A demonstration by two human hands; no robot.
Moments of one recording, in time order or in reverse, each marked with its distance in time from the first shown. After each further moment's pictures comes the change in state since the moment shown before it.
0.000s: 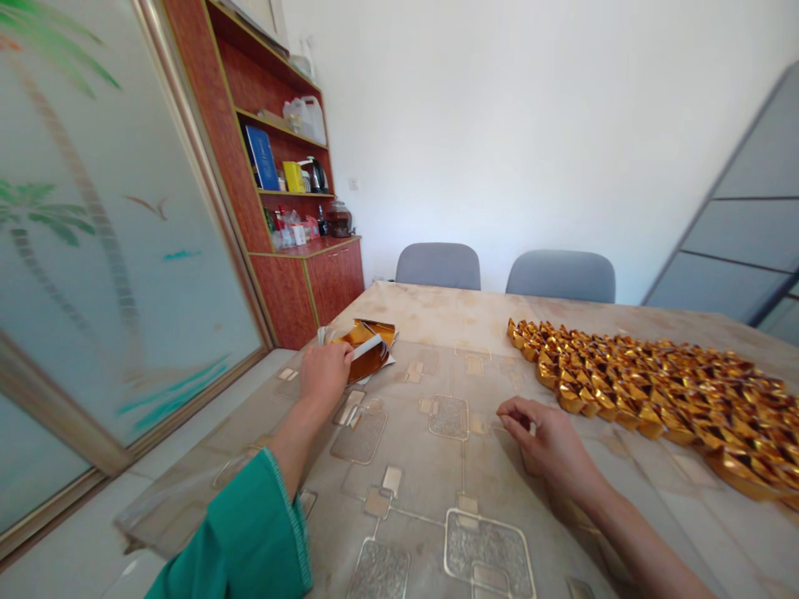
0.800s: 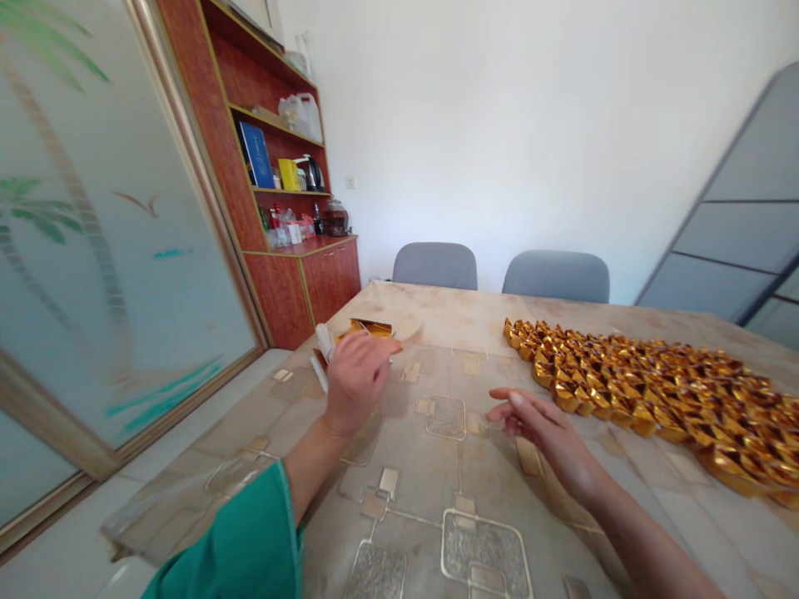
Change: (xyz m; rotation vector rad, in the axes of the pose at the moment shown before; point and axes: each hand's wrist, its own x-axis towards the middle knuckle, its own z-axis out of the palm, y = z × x) left_hand -0.028 0.039 0.001 -0.504 0.758 0.658; right_hand 0.000 -0.017 -0.007 0.775 0.002 0.317
